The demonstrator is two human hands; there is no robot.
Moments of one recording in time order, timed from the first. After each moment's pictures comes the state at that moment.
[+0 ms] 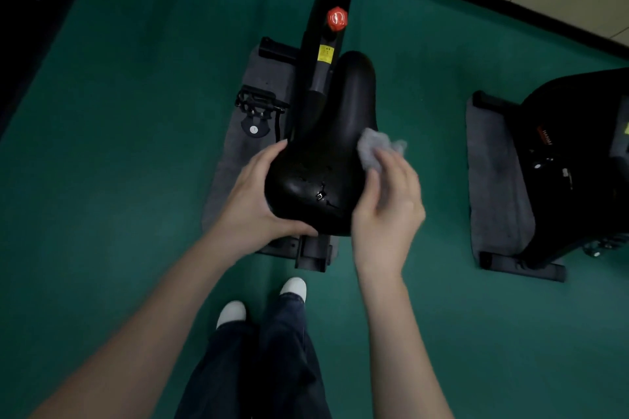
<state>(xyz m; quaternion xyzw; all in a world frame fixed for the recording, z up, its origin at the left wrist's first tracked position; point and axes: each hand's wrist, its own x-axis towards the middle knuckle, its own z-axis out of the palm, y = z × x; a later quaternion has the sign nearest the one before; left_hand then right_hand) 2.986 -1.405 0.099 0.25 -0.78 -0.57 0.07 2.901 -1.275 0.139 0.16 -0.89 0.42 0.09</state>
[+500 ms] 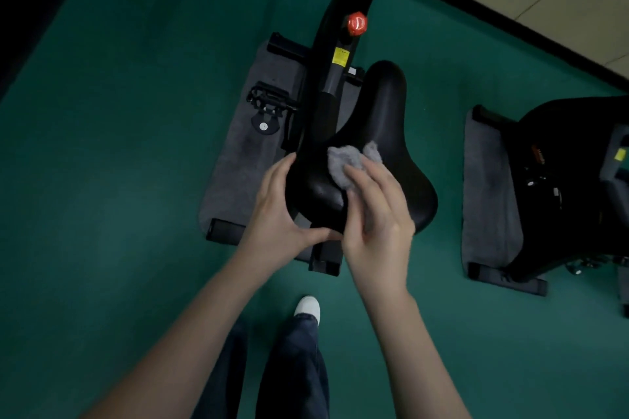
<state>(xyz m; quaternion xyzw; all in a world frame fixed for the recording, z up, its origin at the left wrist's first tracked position) 2.995 -1.389 0.092 0.31 -0.72 -0.62 0.12 2.920 -1.287 0.140 0.37 -0.85 0.36 0.06</state>
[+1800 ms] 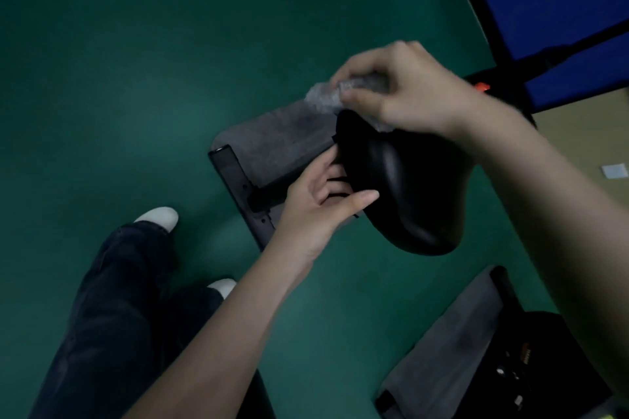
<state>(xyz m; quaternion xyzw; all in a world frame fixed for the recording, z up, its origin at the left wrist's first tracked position) 2.957 -1.257 0.086 0.41 -0.23 -0.76 0.45 2.856 -1.385 0.186 0.81 -0.52 -0.05 -0.26</state>
